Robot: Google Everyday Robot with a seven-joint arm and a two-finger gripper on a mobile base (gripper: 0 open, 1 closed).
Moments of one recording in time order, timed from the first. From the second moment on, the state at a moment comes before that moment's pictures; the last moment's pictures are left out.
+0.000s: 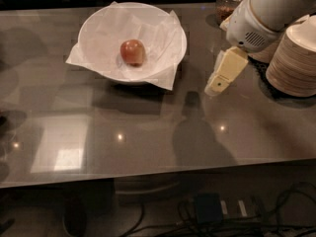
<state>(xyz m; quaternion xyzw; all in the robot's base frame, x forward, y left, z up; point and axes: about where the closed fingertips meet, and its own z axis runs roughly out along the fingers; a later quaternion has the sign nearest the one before) 0.550 -0.148 0.953 -0.58 0.77 0.01 0.27</state>
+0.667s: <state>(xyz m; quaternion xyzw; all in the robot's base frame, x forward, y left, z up) 0.626 -0.087 0.942 -0.57 0.75 0.07 0.33</state>
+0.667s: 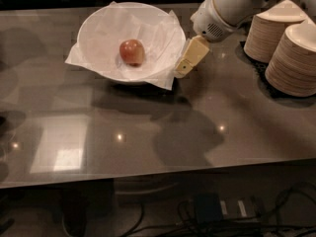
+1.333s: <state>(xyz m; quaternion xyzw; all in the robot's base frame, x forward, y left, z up) 0.677 0.002 0.944 -0.60 0.70 0.12 0.37</state>
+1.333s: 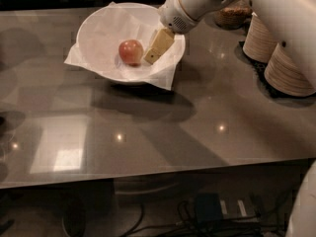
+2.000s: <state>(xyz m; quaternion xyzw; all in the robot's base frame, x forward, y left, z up) 0.681 0.011 0.939 -0.61 0.69 0.13 0.37</state>
